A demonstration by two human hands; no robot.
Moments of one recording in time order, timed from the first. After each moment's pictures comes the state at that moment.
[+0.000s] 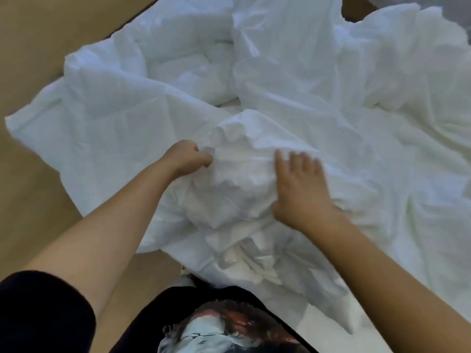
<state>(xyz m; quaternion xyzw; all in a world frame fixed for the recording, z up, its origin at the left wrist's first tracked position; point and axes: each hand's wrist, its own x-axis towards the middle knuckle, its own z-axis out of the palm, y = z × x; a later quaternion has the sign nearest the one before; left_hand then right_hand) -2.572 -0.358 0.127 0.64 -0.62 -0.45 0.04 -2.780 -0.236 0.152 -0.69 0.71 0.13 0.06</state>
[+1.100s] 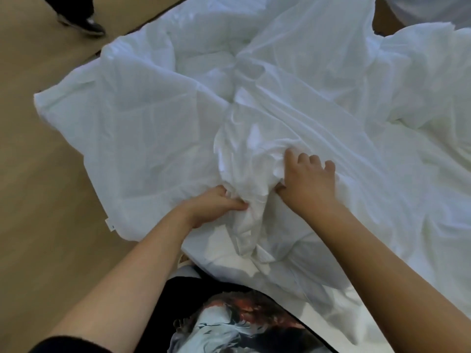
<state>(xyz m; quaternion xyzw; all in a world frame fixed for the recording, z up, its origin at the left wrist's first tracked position) -2.553 -0.264 0.115 0.48 -0.47 -0.73 0.11 -2.750 -0.257 0.143 -0.70 0.71 0.10 0.00</state>
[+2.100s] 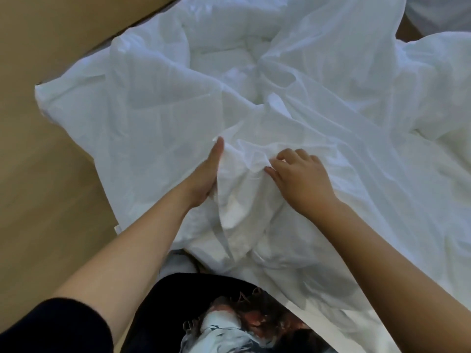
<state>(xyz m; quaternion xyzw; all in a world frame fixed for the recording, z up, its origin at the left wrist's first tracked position) -2.492 -0.342 0.113 0.54 -0.38 -0.72 0.24 -2.683 -0.307 0.153 -0.79 0.61 0.03 0.05</state>
